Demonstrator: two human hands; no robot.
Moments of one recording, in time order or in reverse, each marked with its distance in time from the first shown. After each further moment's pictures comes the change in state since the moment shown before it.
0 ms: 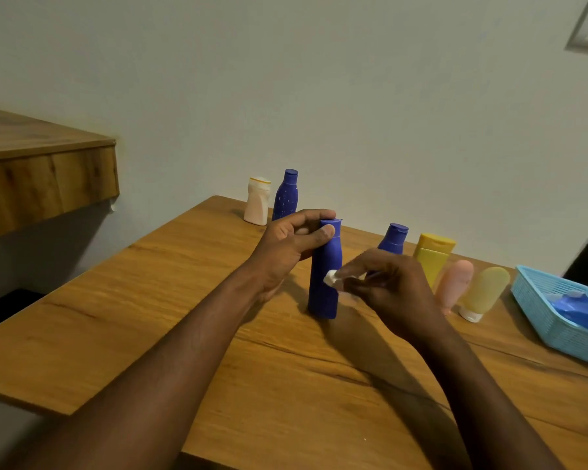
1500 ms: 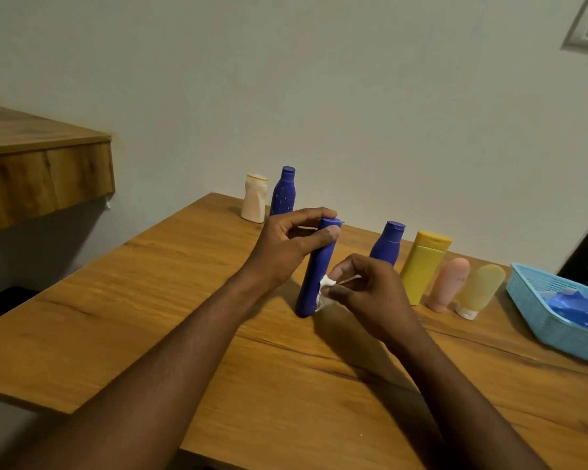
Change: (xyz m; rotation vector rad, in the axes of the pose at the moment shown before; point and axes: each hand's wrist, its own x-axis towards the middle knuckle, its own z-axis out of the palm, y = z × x) left_hand 0.000 -0.003 0.003 0.176 0.064 0.180; right_hand -0.001 0.004 0.027 0.096 0.052 0.211
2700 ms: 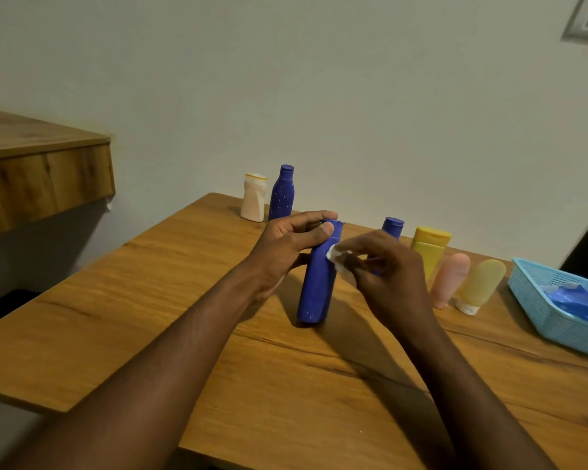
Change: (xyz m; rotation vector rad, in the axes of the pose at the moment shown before) left_hand -0.006 0.000 -0.001 -0.196 -0.099 -0.202; right_hand 0.001 -0.012 -0.015 -0.096 0.195 -0.278
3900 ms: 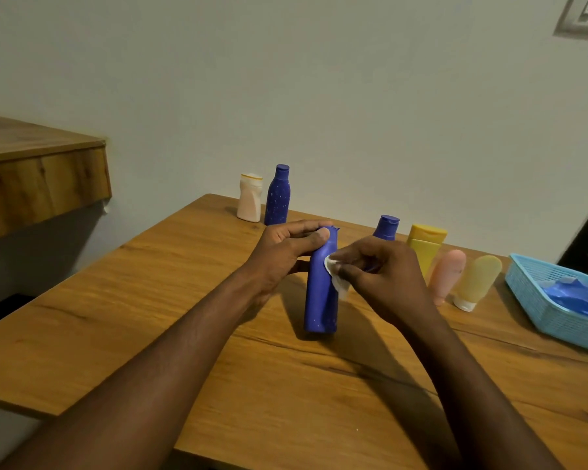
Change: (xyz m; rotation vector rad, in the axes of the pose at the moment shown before) left_hand 0.001 -0.008 0.005 0.046 0.063 -0.045; right_hand 0.004 -0.001 -0.005 -0.004 -0.101 0.167
